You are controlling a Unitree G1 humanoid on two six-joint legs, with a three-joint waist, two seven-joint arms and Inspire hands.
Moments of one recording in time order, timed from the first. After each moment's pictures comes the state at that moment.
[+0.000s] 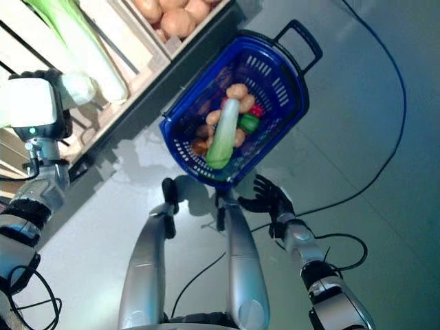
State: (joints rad) left arm -0.77 0.80 -0.47 0.83 0.53 0.14 0.95; right arm -0.33 -0.43 0.32 0.77 0.65 -0.20 0.07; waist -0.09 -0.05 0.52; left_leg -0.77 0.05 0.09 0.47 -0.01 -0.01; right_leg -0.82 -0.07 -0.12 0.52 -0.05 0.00
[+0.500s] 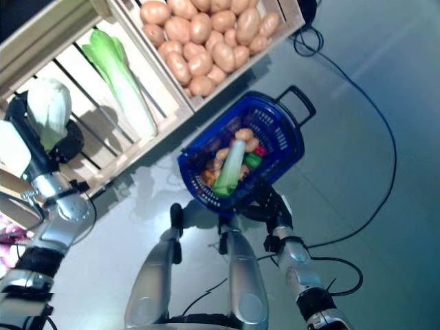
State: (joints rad) left arm -0.22 0.49 -0.03 0.27 0.09 -0.26 0.92; right arm -0.10 -0.34 0.20 0.49 0.58 -0.25 -0.01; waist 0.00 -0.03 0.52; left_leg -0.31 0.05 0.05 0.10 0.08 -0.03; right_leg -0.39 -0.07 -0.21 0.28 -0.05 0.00
